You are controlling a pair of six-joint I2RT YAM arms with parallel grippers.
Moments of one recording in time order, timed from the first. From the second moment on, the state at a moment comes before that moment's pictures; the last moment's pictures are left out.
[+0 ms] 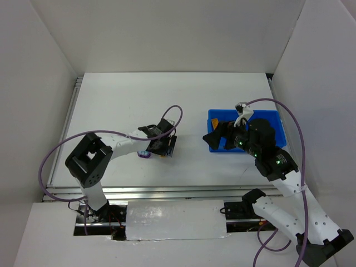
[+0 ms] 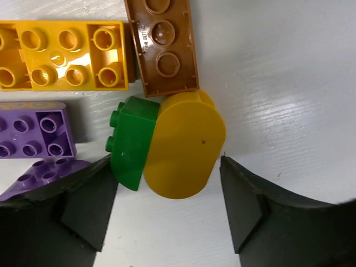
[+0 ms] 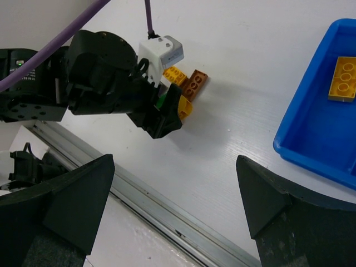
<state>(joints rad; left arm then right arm) -0.71 1.75 1.07 -0.45 -0.17 -0.43 0.46 0.73 0.91 -0.53 -0.20 0.42</state>
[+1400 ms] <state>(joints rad) -0.74 1.80 1.12 -0.44 -0.23 -0.42 0.46 0.74 0.89 -0.52 -0.21 0.42</state>
